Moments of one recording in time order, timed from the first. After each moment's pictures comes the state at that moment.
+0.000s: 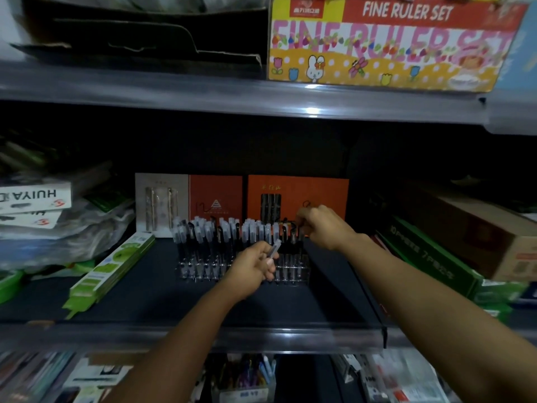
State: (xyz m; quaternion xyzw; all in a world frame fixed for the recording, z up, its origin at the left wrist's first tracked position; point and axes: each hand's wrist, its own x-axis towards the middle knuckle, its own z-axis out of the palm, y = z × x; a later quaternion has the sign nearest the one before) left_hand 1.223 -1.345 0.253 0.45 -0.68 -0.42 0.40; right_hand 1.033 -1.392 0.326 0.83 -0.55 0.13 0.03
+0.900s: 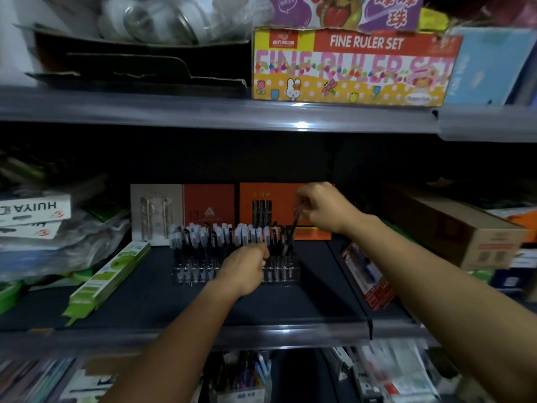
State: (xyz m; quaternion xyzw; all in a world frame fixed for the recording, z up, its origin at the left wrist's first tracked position) left_hand 1.218 -1.328 0.281 0.54 -0.81 -0.07 0.21; right_hand 1.022 -1.350 0.385 0.84 -0.48 0.24 0.08
